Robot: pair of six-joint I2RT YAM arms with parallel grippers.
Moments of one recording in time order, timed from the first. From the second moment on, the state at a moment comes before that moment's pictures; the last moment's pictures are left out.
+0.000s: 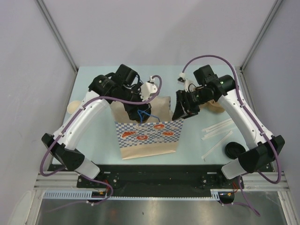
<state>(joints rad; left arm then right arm) -0.64 1.53 1.79 -1.29 0.30 0.53 0.45 1.50 1.66 -1.26 -0.69 0.24</state>
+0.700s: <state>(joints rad) -0.63 1.35 1.63 -1.26 0.40 0.58 0.41 1.94 2.30 -1.33 -0.72 -0.21</state>
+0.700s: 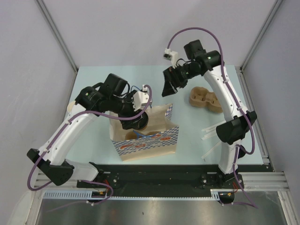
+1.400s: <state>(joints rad) -0.64 1.20 1.47 -1.22 0.38 0.57 0.68 1.95 2.17 -1.29 -0.68 -0.43</state>
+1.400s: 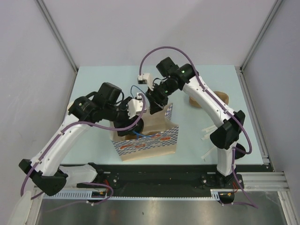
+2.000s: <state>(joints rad) -0.77 1.07 1.28 -1.10 0.28 0.55 0.72 1.74 2.04 -1.06 -0.51 -0.35</state>
